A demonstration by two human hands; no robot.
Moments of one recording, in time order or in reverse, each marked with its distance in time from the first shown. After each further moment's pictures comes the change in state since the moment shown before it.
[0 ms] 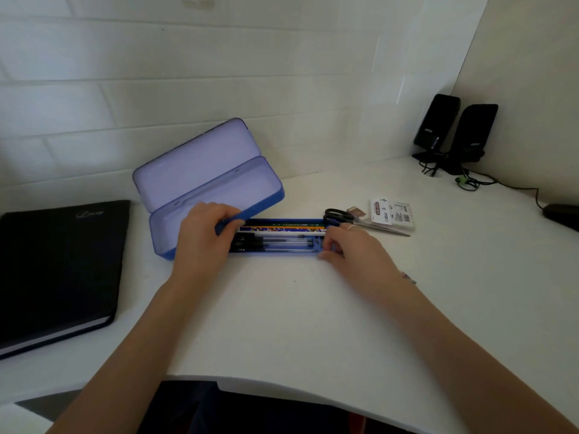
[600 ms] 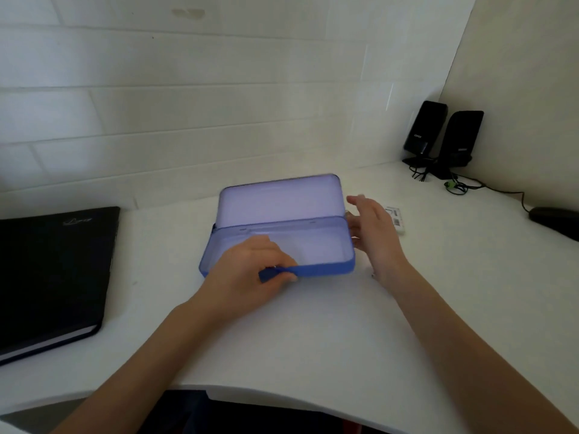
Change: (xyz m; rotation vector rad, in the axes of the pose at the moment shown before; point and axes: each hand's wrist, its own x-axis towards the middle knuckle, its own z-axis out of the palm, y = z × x) left_hand -0.028 0.047 0.013 -0.170 -0.352 0.440; right_hand 0.017 0.007 -0.024 1.106 0.290 0.455
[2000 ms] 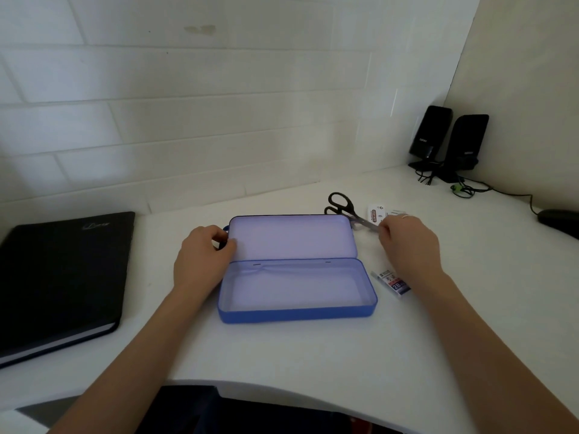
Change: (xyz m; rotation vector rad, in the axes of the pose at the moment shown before) left_hand -0.010 -0.059 -0.018 0.127 0.270 -0.840; right_hand 0.021 0.021 -0.052 -1.371 0.198 -0.463
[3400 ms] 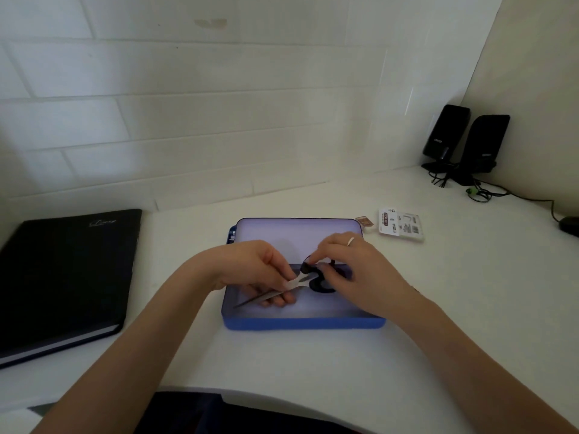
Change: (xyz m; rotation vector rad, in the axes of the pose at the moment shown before) left_hand -0.003 0.057 -0.017 -0.297 -1.144 -0.153; right_hand -0.039 -0.070 -0.024 0.545 -0.202 -0.577
